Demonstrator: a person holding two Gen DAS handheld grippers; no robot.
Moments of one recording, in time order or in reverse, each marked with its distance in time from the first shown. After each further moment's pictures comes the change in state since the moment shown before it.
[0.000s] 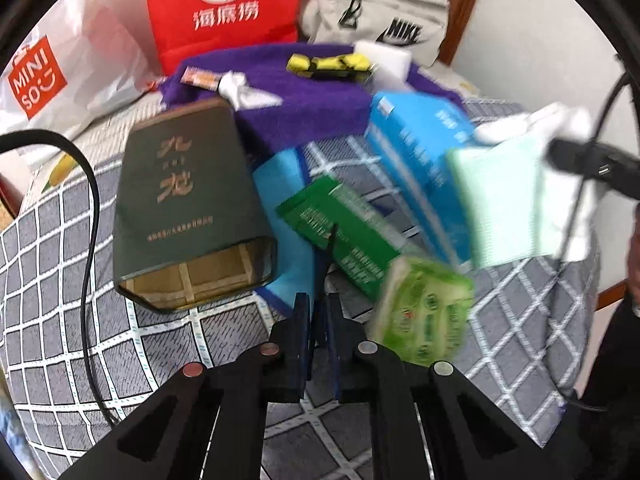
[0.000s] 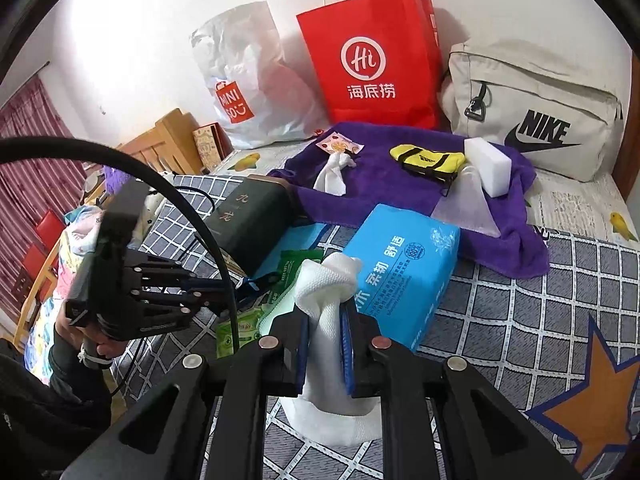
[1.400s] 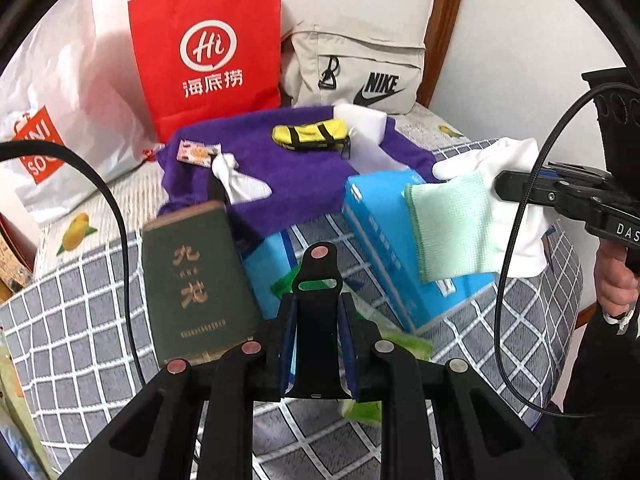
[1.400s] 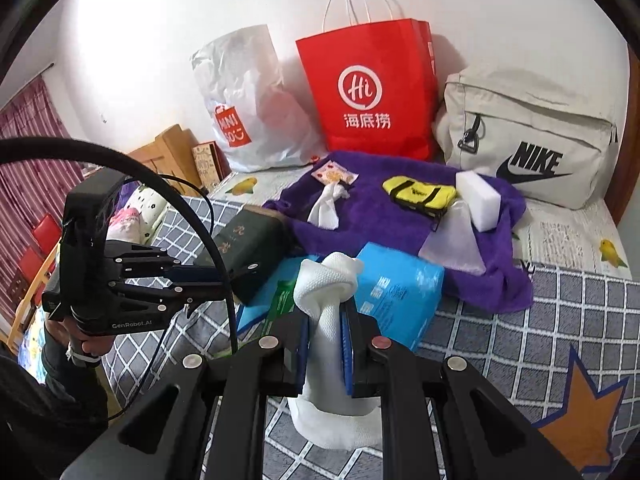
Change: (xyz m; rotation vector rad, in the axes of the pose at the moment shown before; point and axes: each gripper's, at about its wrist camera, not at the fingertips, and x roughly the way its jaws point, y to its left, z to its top) left arm -0.039 -0.012 0.034 0.044 -0.094 0.000; right arm -0.016 -0.005 0.025 -0.018 -0.066 -0.013
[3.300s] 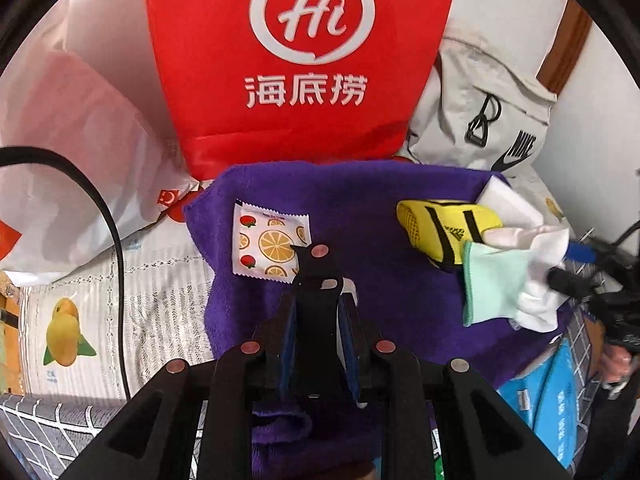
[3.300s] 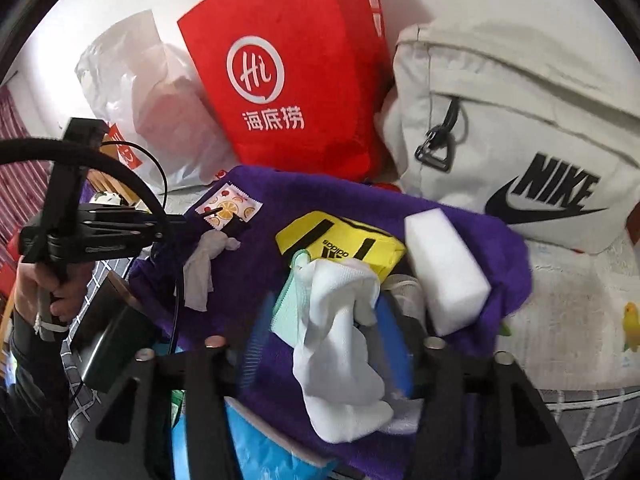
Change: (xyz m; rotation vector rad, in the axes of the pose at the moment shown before) left arm 0.131 0.119 0.141 -0.160 0.060 0.058; right arm 0.138 -0.106 0.089 0.036 0.070 -0.098
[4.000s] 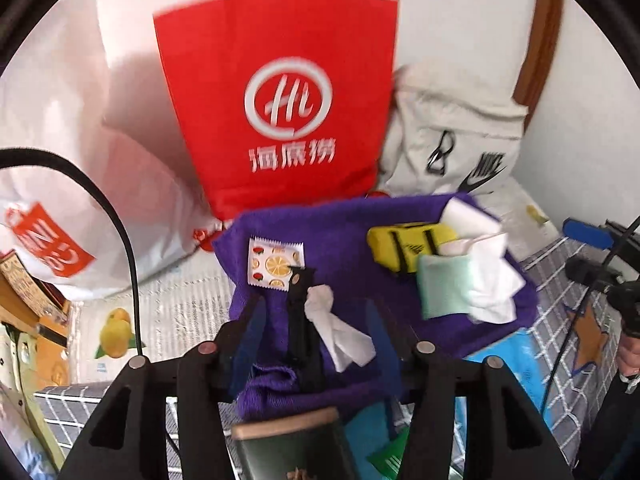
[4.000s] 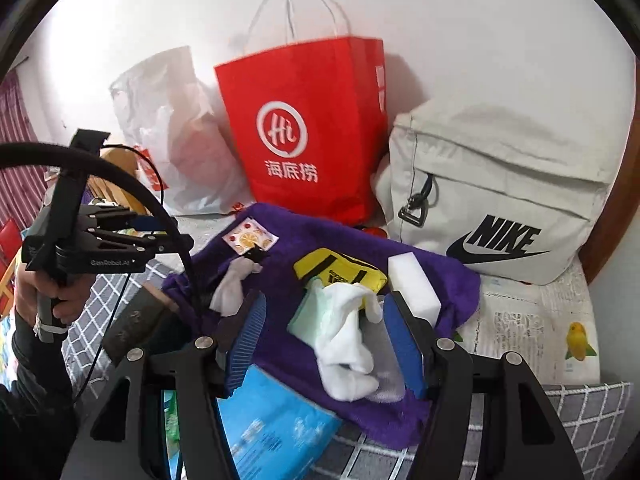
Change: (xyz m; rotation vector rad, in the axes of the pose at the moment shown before) left arm -0.059 -0.028 -0.003 0.050 -0.075 0.093; right arm -0.086 0.027 0.005 -0.040 -0.102 -0.047
